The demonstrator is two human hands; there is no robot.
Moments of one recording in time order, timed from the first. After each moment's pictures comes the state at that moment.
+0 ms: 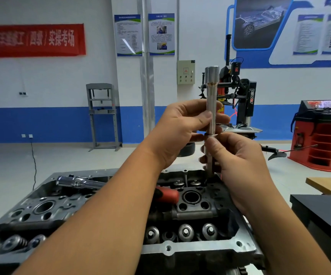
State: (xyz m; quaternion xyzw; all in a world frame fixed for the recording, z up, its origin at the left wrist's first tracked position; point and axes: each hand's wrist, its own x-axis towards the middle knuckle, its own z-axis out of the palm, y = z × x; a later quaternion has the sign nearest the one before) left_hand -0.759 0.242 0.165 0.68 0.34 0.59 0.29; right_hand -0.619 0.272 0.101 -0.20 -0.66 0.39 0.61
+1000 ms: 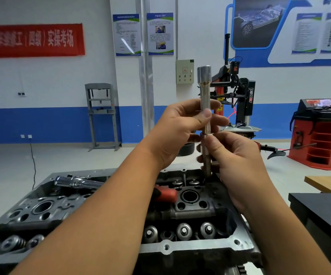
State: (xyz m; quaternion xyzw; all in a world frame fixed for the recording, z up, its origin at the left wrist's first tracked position) left_hand -0.759 0.243 0.164 0.68 0.33 0.58 0.30; right_hand -0.617 0.270 0.102 -0.20 -0.65 0.41 0.61
